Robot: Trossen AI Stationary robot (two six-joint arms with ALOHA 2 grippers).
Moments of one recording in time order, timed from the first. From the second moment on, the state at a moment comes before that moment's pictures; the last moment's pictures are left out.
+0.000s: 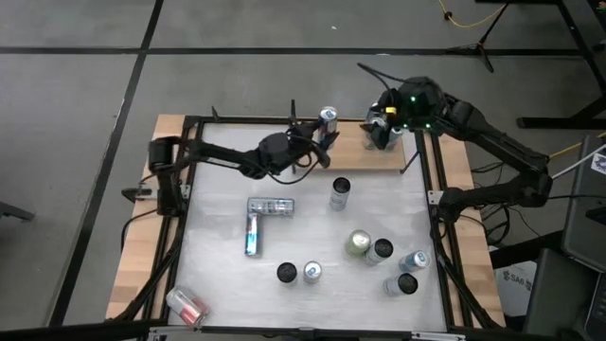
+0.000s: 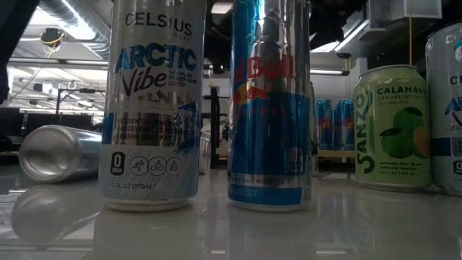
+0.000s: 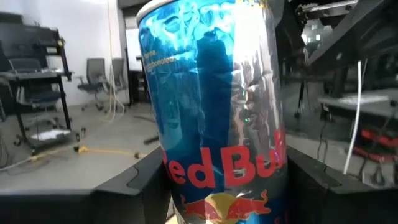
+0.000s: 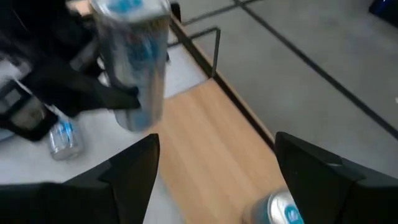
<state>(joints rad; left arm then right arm) 0.23 1.87 1.09 0.92 -0.45 0.04 -0.55 1.20 1.35 -0.76 -0.06 -0.05</state>
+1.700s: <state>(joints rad) 0.21 1.97 1.12 0.96 -0.41 0.22 -0.48 1.37 1.35 -0.56 -0.23 -0.05</state>
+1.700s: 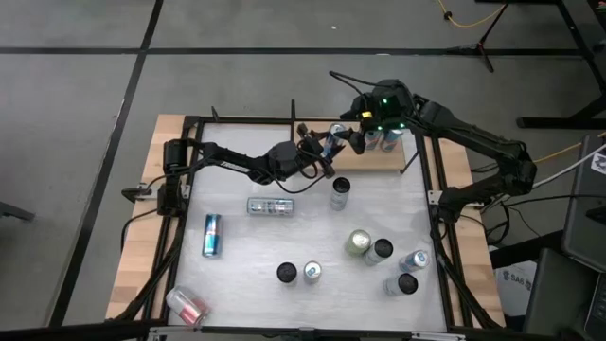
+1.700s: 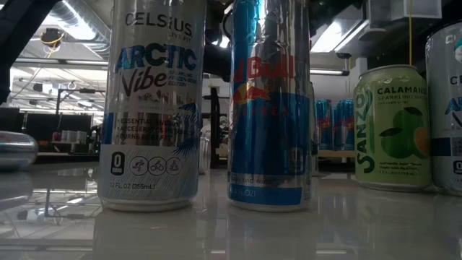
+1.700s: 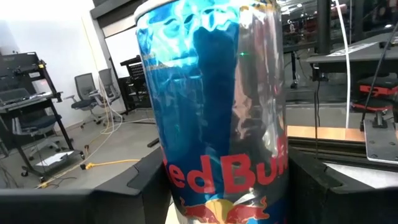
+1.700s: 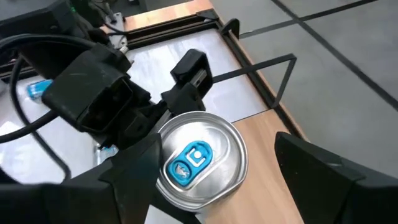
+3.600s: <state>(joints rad) 0.21 1.97 1.12 0.96 -0.42 0.22 -0.48 1.45 1.35 -0.54 -0.25 -0.04</state>
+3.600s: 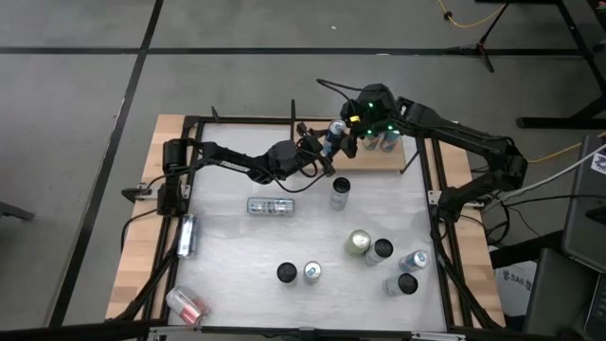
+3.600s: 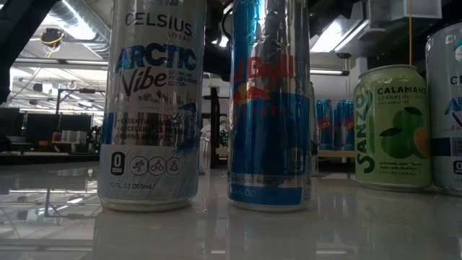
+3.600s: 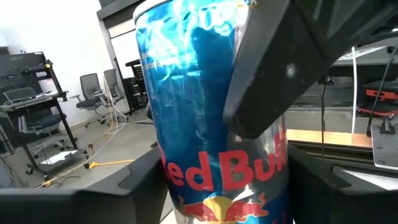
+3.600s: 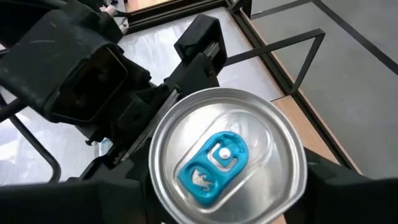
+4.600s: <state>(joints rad) 0.22 1.85 1.12 0.69 -0.42 0.17 -0.74 1.45 1.41 -0.69 -0.41 -0.42</state>
